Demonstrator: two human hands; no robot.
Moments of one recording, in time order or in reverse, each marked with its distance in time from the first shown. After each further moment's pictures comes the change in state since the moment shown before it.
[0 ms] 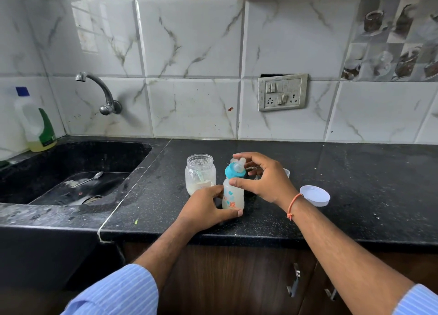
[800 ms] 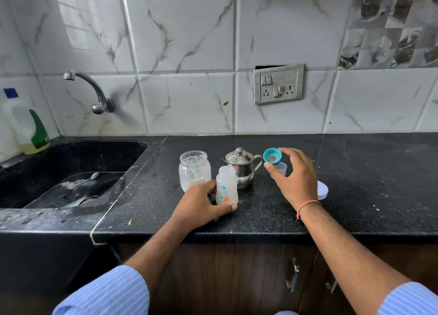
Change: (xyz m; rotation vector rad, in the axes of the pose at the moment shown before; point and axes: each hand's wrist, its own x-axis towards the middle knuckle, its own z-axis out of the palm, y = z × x) left_hand 0.007 -0.009 0.005 0.029 0.064 0.009; right_hand -0.025 0.081 -0.033 -0.439 0.522 0.065
